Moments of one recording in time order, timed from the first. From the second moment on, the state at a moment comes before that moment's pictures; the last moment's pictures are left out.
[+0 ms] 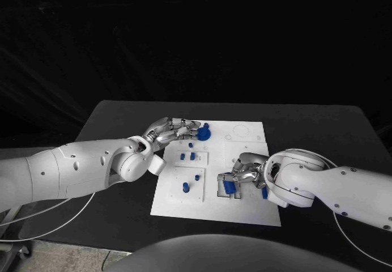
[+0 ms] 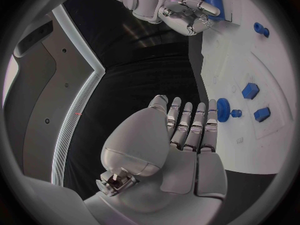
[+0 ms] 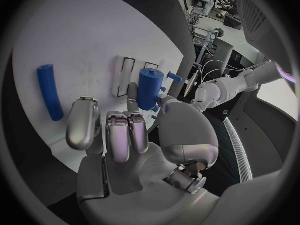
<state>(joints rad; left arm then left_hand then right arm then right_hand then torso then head) 1.12 -0.81 -0.22 1.41 -0.15 -0.12 0.50 1.47 0.22 -0.12 0.28 0.57 0.74 0.17 0.14 0.07 0.46 0.16 0.41 0.07 0.49 0.21 0.30 0.07 0.15 0.50 0.29 0.13 0.48 1.11 -0.77 -0.15 1.70 -1.09 -0.08 -0.52 0.95 -0.04 0.18 0.30 0.46 1.08 0.03 0.31 0.69 1.47 -0.05 1.57 1.31 1.47 -0.10 1.57 1.31 0.06 1.44 0.01 1.20 1.31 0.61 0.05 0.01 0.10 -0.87</state>
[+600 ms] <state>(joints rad) 1.12 -0.81 -0.22 1.40 -0.15 -0.11 0.49 1.48 0.22 -0.12 0.28 0.57 0.74 0.17 0.14 0.07 0.46 0.17 0.41 0.07 0.49 0.21 0.30 0.07 0.15 0.50 0.29 0.13 0.48 1.11 -0.77 -0.15 1.71 -1.11 -0.07 -0.54 0.89 -0.05 0.20 0.25 0.19 1.08 0.03 0.31 0.68 1.46 -0.04 1.57 1.31 1.47 -0.10 1.57 1.31 0.06 1.44 0.01 1.18 1.31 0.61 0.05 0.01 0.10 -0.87</state>
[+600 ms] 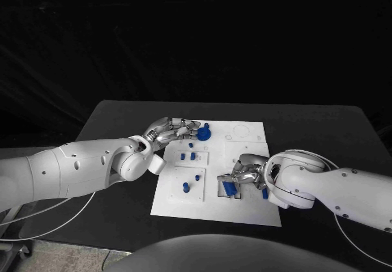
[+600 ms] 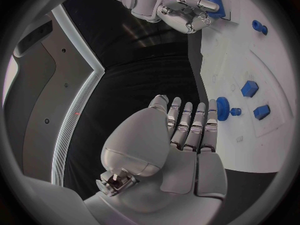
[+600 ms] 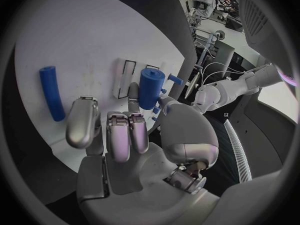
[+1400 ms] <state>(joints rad) 1.11 -0.81 -0.22 1.40 -0.15 -0.11 0.49 1.50 0.22 -0.11 0.27 0.58 0.73 0.17 0.14 0.07 0.46 0.17 0.41 0.07 0.49 0.21 0.30 0.07 0.15 0.50 0.29 0.13 0.48 1.11 -0.77 -0.15 1.71 -1.12 -0.06 -0.55 0.81 -0.02 0.10 0.29 0.11 1.09 0.02 0.32 0.69 1.47 -0.04 1.57 1.31 1.47 -0.10 1.57 1.31 0.06 1.44 0.01 1.17 1.31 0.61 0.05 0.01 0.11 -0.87</state>
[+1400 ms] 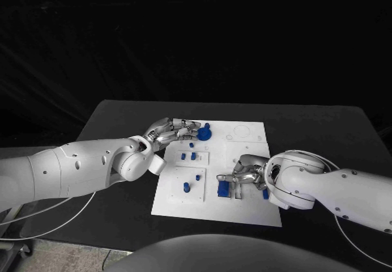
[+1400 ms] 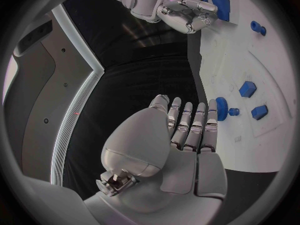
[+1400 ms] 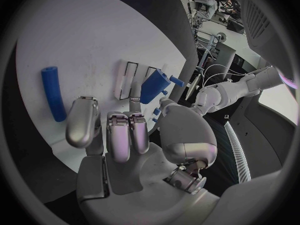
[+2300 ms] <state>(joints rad) 1.11 -0.81 -0.22 1.40 -0.15 -0.10 0.48 1.51 0.22 -0.10 0.27 0.59 0.73 0.17 0.14 0.07 0.46 0.17 0.41 0.07 0.49 0.21 0.30 0.07 0.16 0.50 0.29 0.13 0.48 1.10 -0.83 -0.15 1.77 -1.13 -0.14 -0.45 0.93 0.02 -0.05 0.29 0.14 0.98 0.01 0.56 1.00 1.47 -0.05 1.57 1.31 1.47 -0.10 1.57 1.31 0.07 1.45 0.01 1.19 1.31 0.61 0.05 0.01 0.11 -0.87</state>
